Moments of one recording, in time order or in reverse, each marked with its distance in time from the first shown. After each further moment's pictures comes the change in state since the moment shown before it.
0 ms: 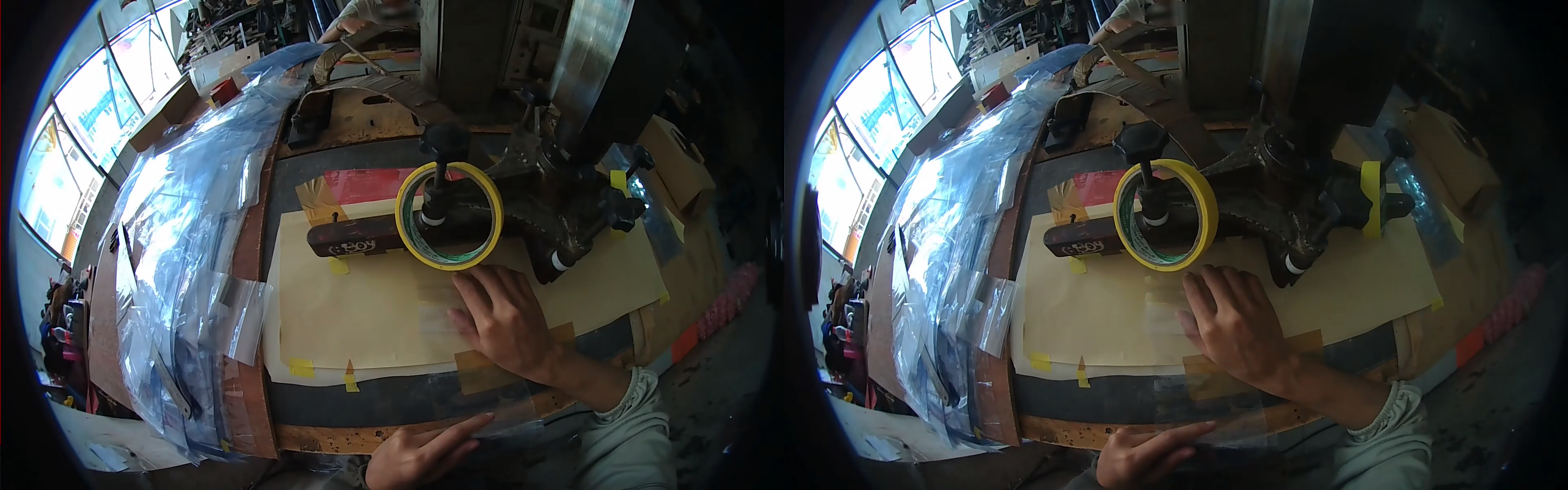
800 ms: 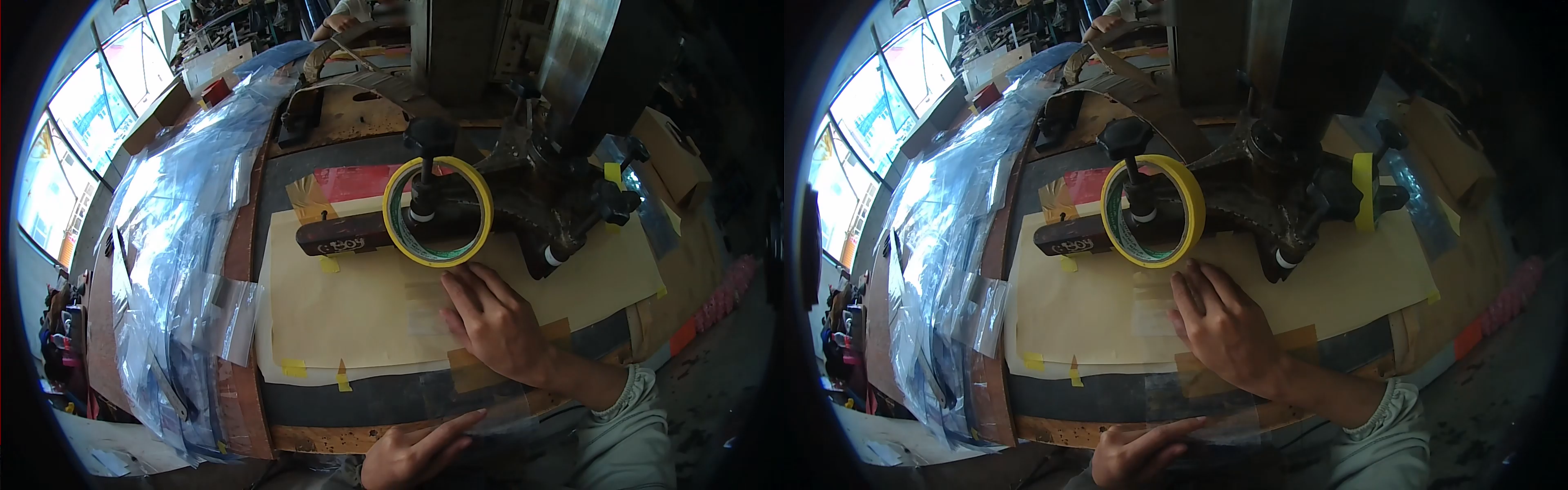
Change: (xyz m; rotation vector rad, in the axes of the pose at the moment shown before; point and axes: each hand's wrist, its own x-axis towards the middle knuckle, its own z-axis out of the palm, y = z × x) left_hand 0.002 0.003 -0.001 0.015 0.032 -0.010; right_hand -0.003 -0.007 0.002 -0.001 -0.051 0.030
